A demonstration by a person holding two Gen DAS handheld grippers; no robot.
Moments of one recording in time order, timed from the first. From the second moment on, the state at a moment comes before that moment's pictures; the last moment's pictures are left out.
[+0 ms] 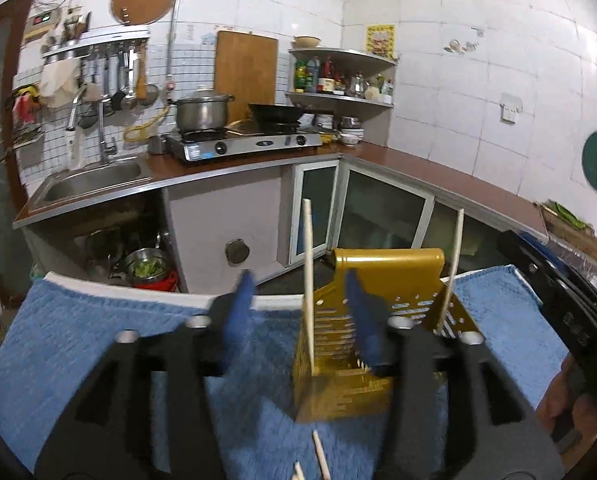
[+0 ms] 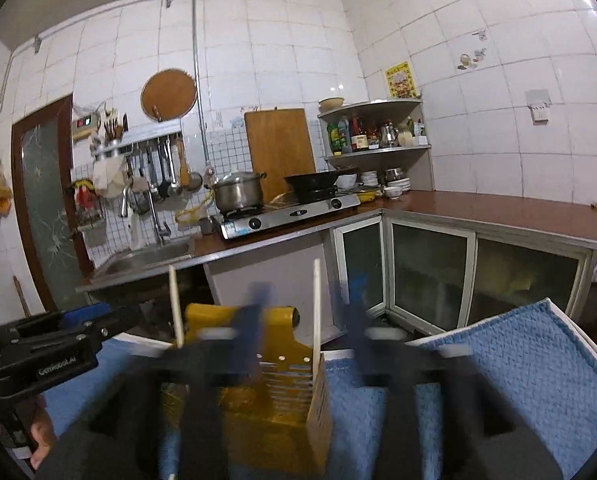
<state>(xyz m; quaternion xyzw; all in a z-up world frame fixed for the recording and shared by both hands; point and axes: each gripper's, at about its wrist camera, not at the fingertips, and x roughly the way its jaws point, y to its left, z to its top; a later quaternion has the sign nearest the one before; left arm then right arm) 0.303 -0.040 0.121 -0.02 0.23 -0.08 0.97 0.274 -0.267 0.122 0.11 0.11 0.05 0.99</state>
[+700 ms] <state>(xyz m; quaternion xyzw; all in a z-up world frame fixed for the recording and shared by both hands) 0.222 -0.001 0.018 -0.03 0.42 -0.06 0.91 0.193 -0.247 0.014 0.06 0.33 0.01 0.94</state>
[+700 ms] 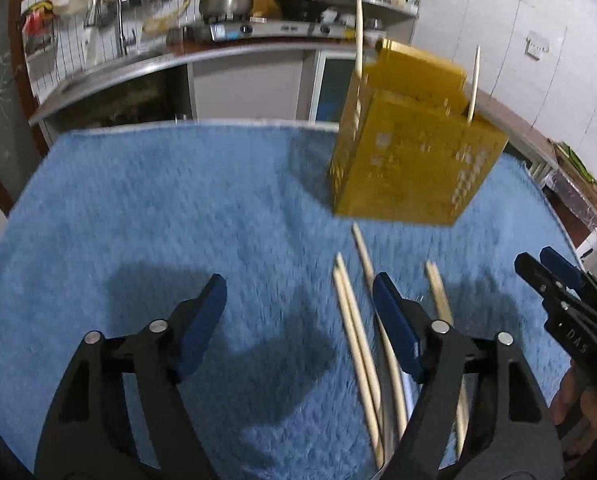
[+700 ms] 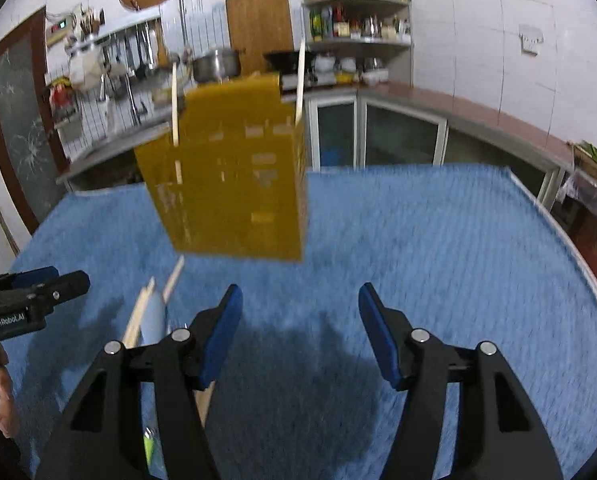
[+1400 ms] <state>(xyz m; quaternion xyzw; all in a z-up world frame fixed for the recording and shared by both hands) 0.242 -0.023 -0.027 -0.03 0.48 -0.07 0.87 0.209 -0.214 -0.024 0.08 0.41 0.07 0.91</state>
